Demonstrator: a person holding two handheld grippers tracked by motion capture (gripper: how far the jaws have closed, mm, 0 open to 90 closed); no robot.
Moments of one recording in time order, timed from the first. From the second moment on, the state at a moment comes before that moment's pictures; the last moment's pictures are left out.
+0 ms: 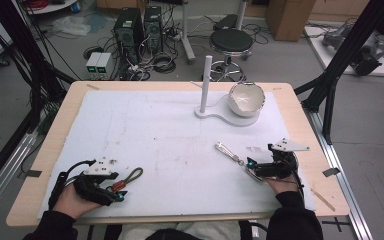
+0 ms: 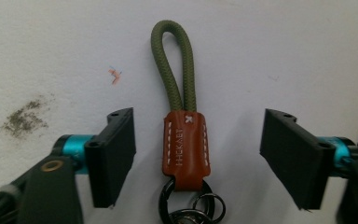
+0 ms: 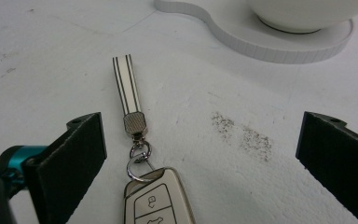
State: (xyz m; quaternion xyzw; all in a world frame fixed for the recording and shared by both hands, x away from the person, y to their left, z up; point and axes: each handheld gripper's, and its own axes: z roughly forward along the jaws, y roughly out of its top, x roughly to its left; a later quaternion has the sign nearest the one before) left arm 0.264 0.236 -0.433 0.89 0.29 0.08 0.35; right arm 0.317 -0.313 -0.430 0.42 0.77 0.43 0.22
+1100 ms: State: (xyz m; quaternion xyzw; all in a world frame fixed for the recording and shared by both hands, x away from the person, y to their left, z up) left arm 0.282 0.253 -0.415 0.84 0.34 0.09 0.42; right arm 0.315 -0.310 -0.429 0.42 0.77 0.43 0.23
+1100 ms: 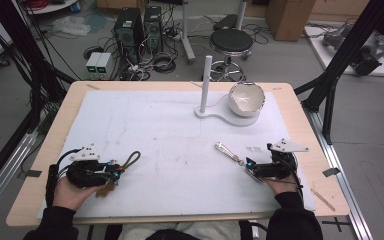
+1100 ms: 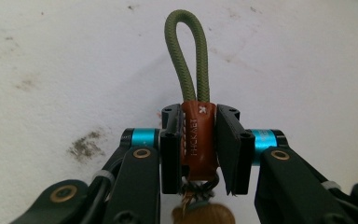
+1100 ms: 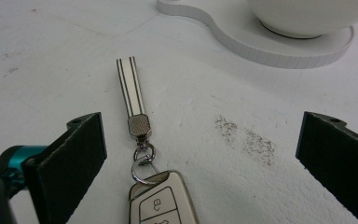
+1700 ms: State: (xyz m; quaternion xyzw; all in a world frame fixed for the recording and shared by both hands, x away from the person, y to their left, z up) left arm 0.300 0.247 -0.389 0.80 0.35 0.11 0.47; right arm 0.315 -0.310 -0.430 0.41 0.77 0.43 0.23
